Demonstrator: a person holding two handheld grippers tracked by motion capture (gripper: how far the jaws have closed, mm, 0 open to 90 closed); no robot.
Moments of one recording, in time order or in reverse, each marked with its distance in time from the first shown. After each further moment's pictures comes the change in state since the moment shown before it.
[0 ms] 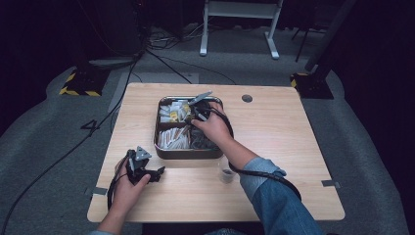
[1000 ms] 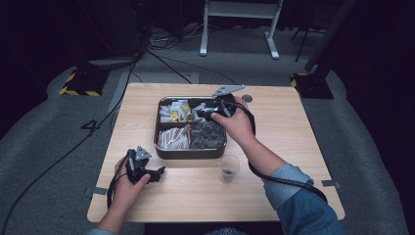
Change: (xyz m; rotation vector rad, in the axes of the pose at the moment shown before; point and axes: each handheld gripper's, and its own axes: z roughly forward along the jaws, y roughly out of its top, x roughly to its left) left arm 0.001 0.001 0.000 0.002 -0.008 0.008; right arm -0.016 -0.012 -0.095 -0.253 0.049 0.061
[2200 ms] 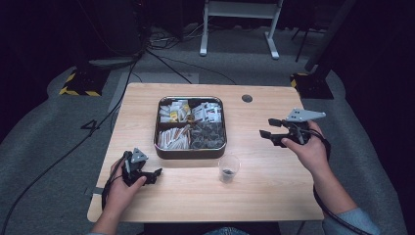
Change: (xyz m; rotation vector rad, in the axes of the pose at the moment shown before) left arm 0.005 -0.008 -0.008 -0.003 -0.019 0.019; right arm -0.046 -0.105 -0.172 -0.022 -0.108 -0.027
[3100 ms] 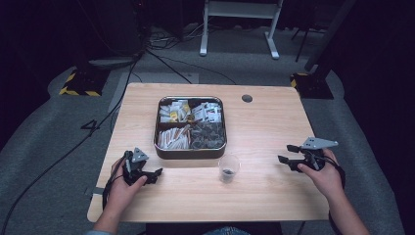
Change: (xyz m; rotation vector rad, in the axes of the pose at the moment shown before) left arm -0.001 0.002 0.001 0.004 0.003 -0.001; right arm -0.016 -0.108 -0.021 0.128 -0.066 0.062
